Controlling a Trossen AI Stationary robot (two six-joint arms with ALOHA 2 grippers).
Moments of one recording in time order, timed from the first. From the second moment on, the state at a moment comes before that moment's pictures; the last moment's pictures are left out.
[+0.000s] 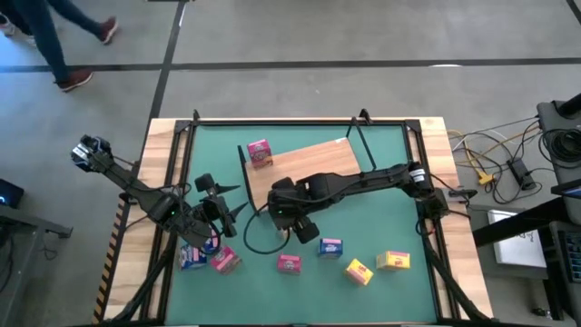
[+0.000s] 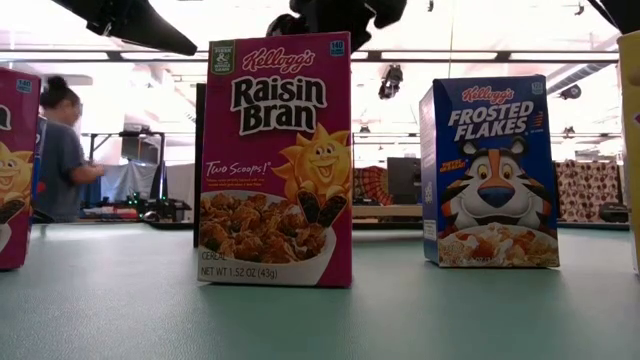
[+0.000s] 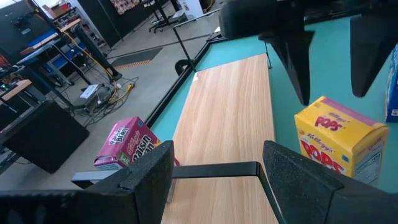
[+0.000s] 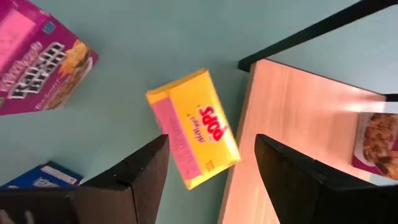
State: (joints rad) left arm -0.59 1.06 0.74 -0.41 -1.09 -0.30; right arm 0.14 2.10 2.05 -1.09 0.04 -0.41
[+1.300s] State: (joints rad) left arm -0.59 1.06 0.74 -0.40 -1.09 -0.30; right arm 0.12 2.12 1.98 -1.01 0.01 -0.40
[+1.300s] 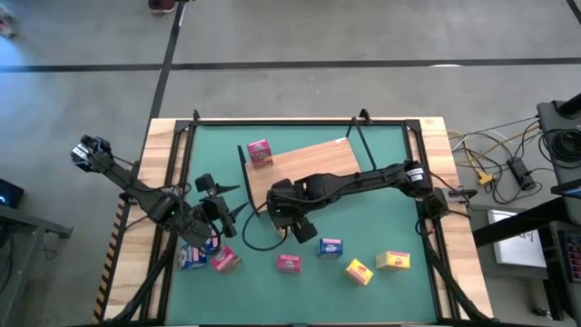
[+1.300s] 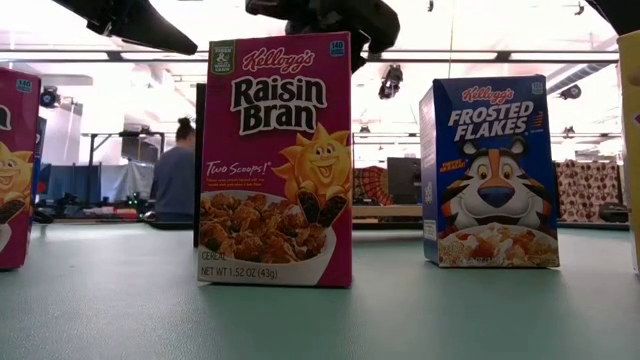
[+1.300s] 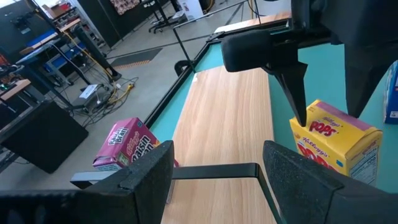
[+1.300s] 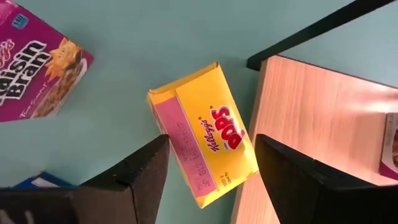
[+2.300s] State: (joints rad) left arm -0.59 1.06 0.74 -0.40 -1.09 -0.30; right arm 0.12 2.12 1.87 -0.93 0.02 -0.47
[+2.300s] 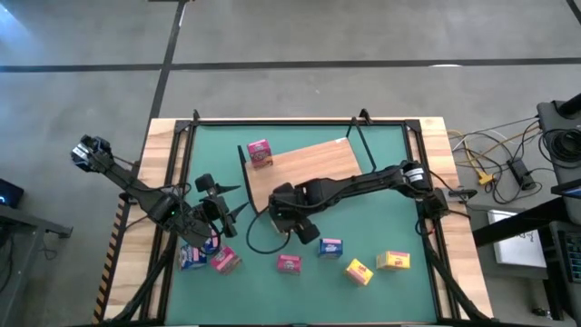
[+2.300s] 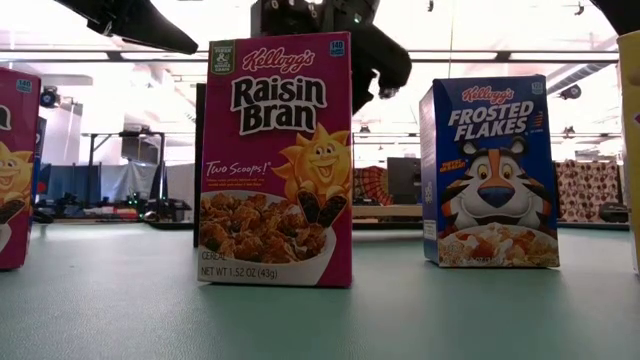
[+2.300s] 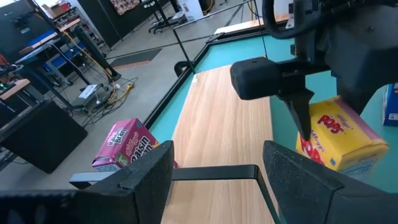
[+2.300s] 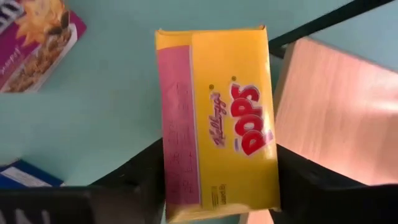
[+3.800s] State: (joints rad) left arm -0.59 1.06 0.74 -0.39 -1.09 -0.30; right arm -0.39 1.72 1.65 -1.04 0.03 -0.50
